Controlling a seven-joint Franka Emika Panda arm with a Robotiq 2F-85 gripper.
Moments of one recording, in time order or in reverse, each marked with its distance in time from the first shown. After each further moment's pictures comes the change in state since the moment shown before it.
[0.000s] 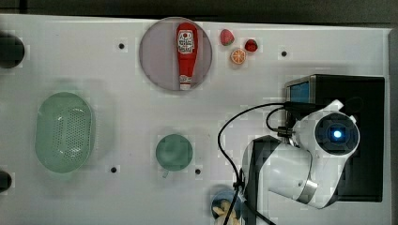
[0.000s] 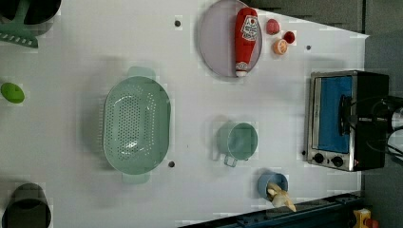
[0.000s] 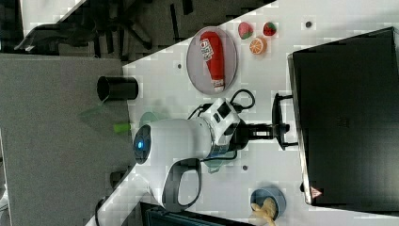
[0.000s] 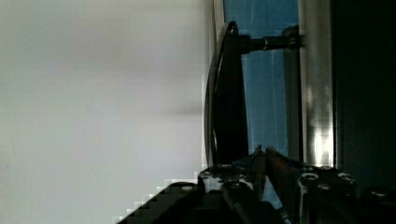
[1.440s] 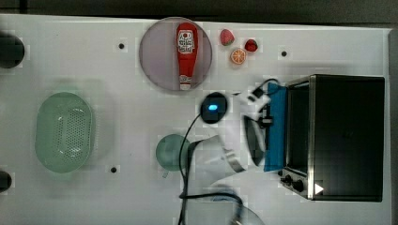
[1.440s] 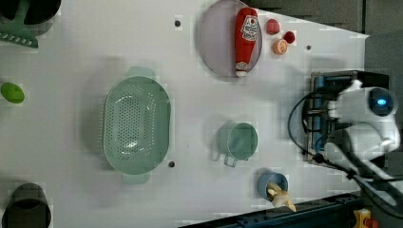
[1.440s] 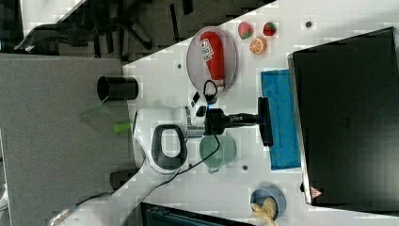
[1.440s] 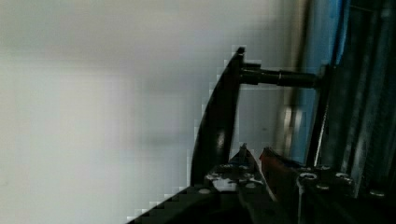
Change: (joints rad) arm 0.139 0.190 0.170 -0.012 -0.479 0.008 0.541
